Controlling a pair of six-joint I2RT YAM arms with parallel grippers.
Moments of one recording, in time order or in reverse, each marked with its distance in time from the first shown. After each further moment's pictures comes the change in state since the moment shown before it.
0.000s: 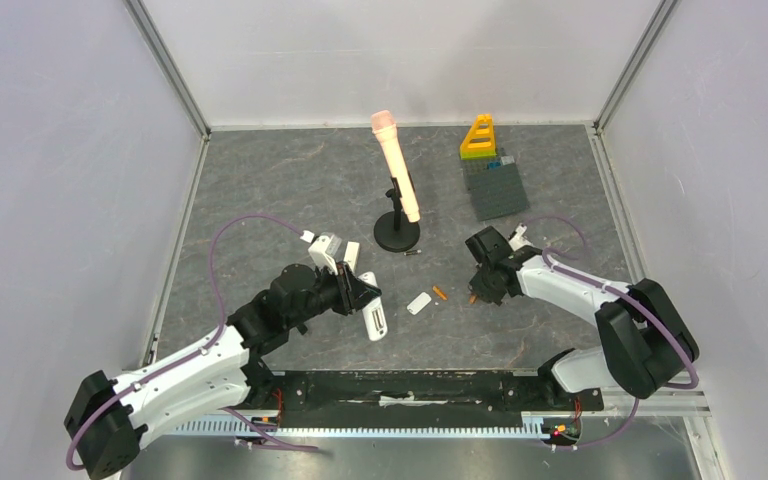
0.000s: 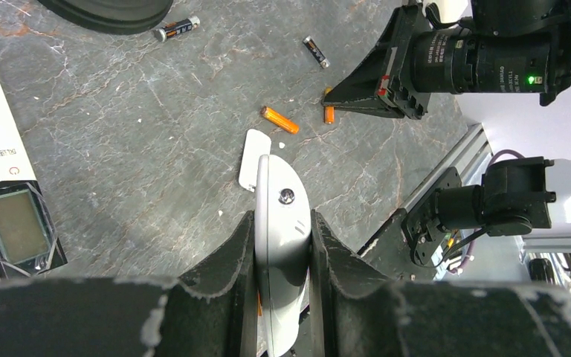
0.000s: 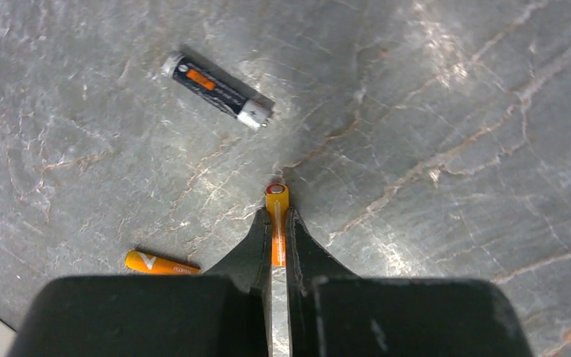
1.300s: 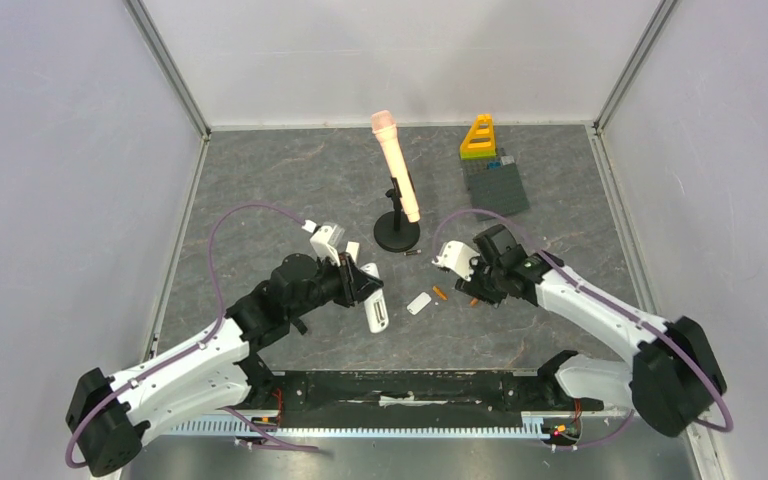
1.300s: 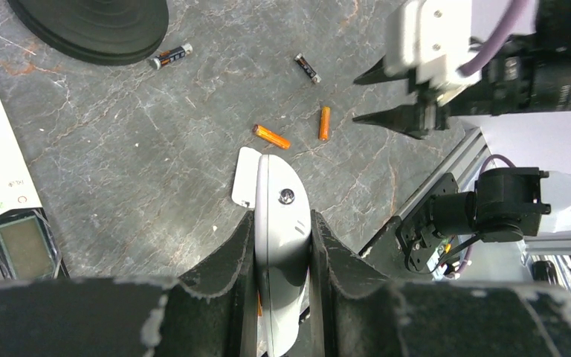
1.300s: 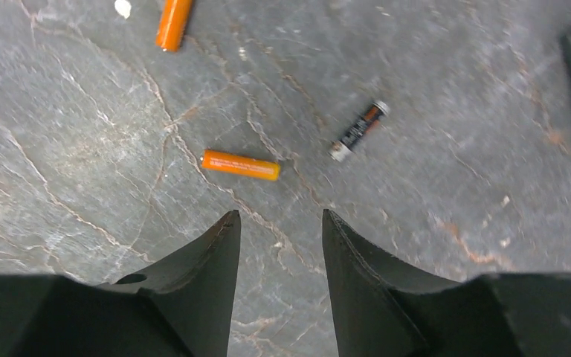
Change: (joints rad) left arm 0.003 0.033 0.094 -0.060 0.000 0.036; right arm 0.032 -0.246 0.018 -0.064 -0.252 -1.717
